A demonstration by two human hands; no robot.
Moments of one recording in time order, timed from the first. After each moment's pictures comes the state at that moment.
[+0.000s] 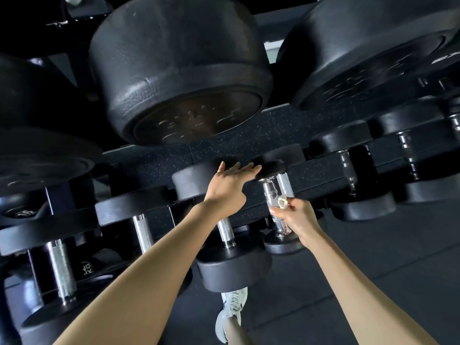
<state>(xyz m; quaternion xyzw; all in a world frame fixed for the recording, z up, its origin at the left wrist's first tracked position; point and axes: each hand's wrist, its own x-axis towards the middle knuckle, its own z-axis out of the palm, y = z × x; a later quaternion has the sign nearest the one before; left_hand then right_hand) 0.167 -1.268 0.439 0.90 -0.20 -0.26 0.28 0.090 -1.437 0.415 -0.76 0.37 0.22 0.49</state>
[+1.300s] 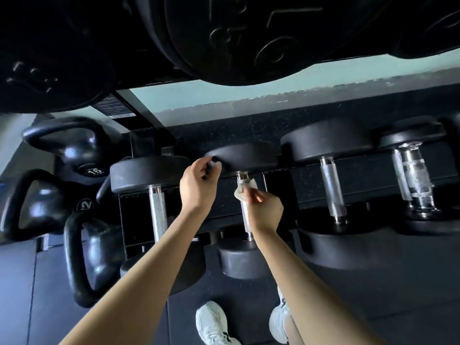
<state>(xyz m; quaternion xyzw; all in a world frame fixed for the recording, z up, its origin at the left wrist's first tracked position) 0.092 -0.982 0.363 0.86 0.21 -0.03 0.46 0.059 -1.101 0.327 -0.84 0.31 0.06 0.45</state>
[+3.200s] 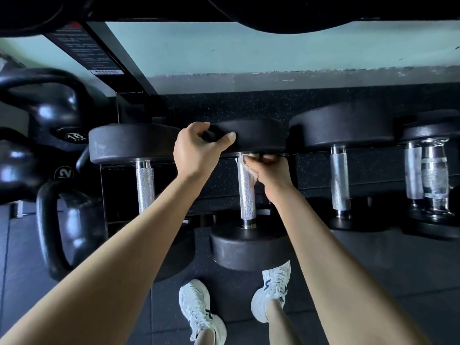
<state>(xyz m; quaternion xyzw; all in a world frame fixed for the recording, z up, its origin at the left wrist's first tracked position) 0.118 -0.982 0.353 0.83 0.24 -0.02 0.51 0.106 -1.124 0.303 -0.69 0.29 0.16 0.64</state>
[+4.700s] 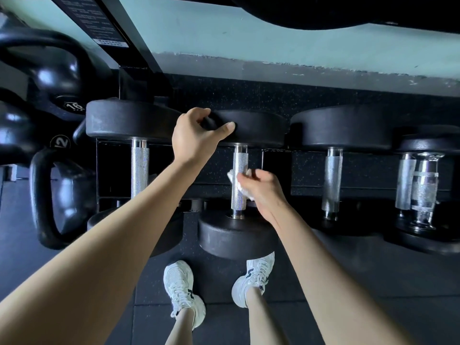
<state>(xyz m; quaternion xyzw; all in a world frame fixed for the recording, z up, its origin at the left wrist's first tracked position) 0.116 -0.987 0.353 0.81 0.28 -0.04 0.52 0.076 -1.134 0.306 -0.69 0.28 0.29 0.61</state>
